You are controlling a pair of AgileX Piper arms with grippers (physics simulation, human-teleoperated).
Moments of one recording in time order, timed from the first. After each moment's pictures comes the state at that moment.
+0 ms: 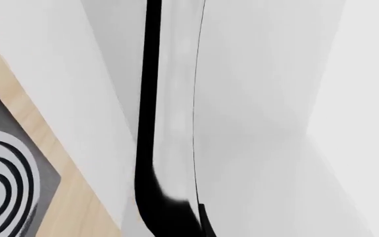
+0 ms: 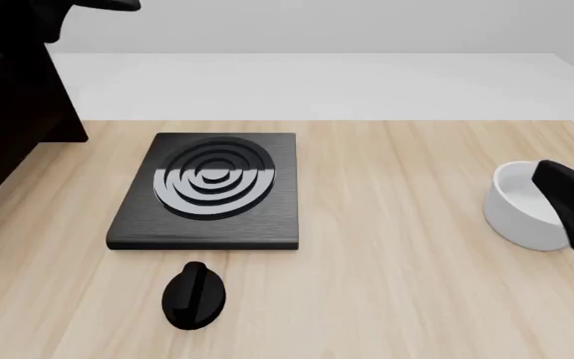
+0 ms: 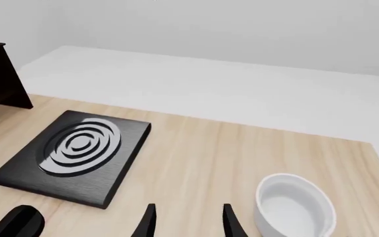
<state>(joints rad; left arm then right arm) -0.19 1.11 -0.94 -0.10 -1.24 0.23 0.35 -0.45 0.31 -0.01</state>
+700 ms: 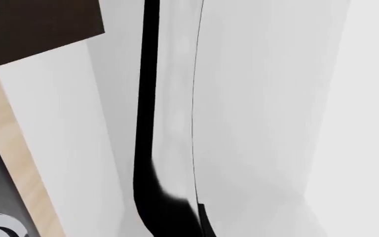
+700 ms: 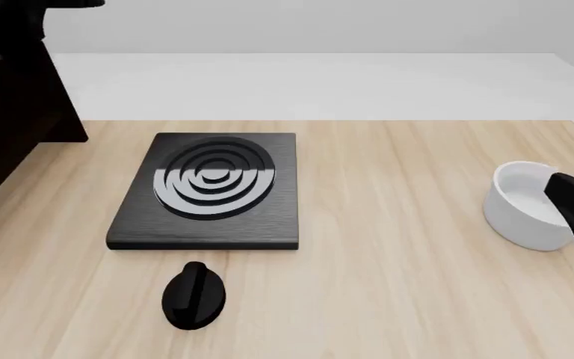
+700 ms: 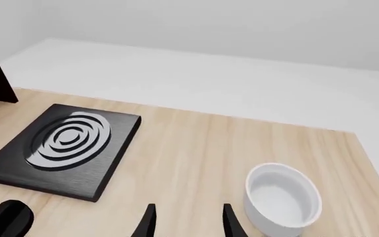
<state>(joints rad) 0.03 1.40 -1.04 -0.30 -1.40 0.18 0.30 -0.44 0.38 -0.03</state>
